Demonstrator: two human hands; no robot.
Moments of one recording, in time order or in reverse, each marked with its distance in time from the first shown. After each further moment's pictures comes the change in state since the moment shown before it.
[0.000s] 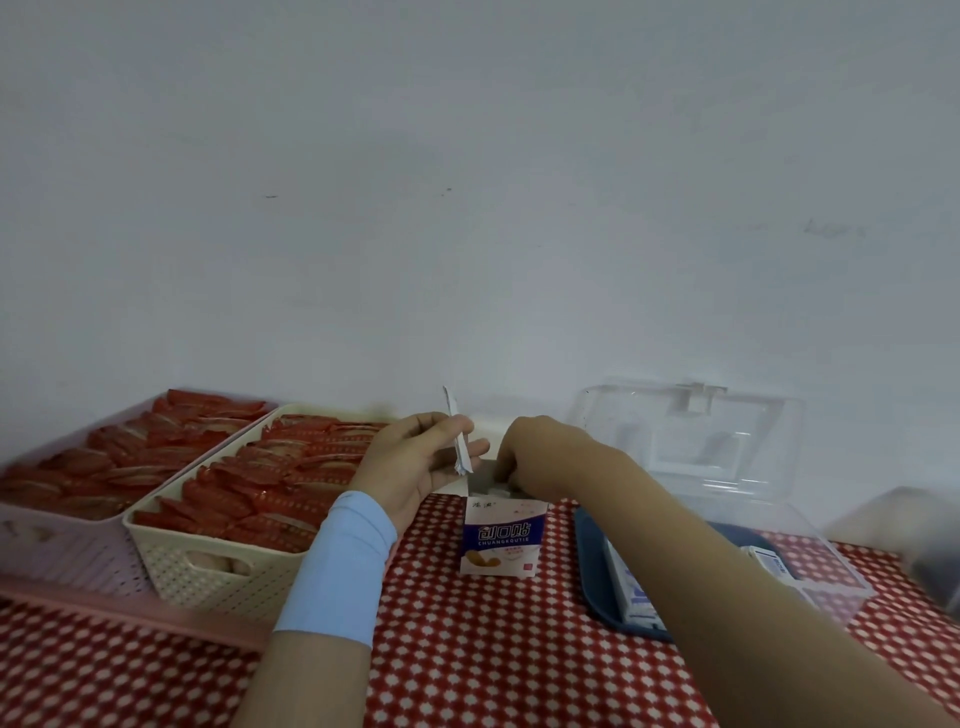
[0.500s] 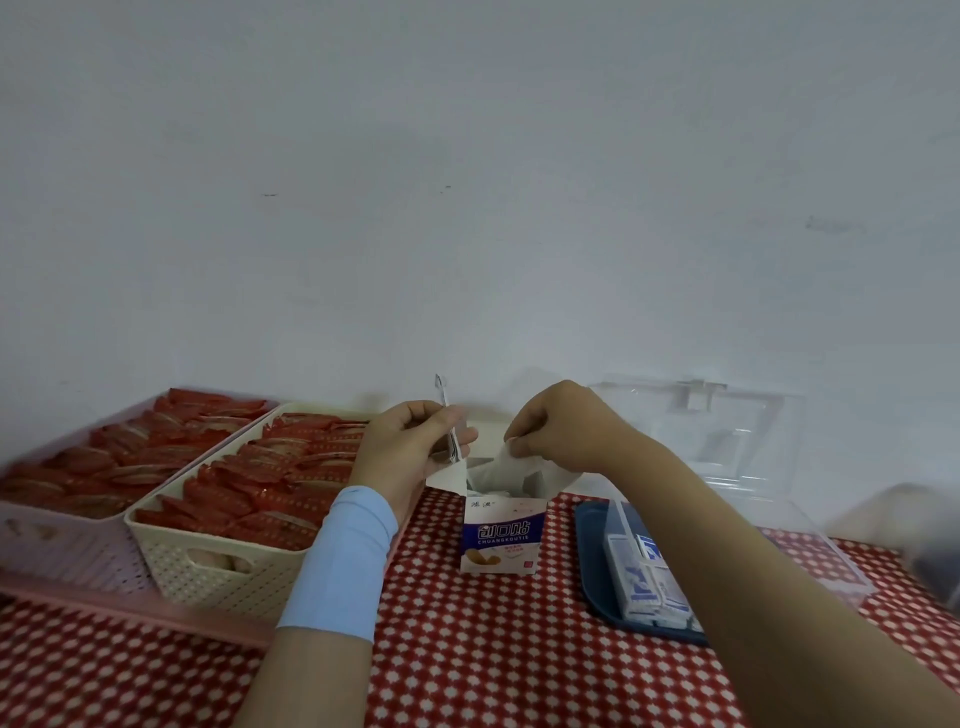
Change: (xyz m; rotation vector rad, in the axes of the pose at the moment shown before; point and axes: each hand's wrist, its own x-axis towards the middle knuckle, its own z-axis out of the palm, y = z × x) left_hand 0.002 0.003 0.002 0.090 0.117 0.108; right_hand -0.014 0.023 -0.017 0.455 0.239 -0.024
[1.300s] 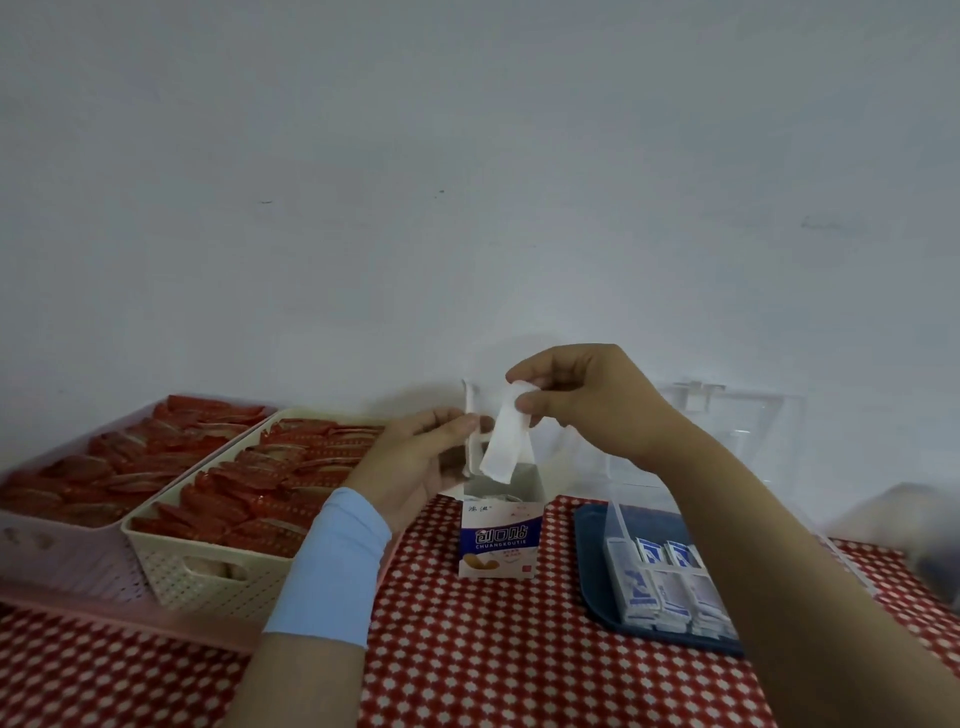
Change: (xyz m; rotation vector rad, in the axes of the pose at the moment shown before) left_hand -0.005 0.007 0.005 -0.069 -0.272 -0.108; right_hand -0.031 -0.013 -0.038 0.514 0.131 -0.206
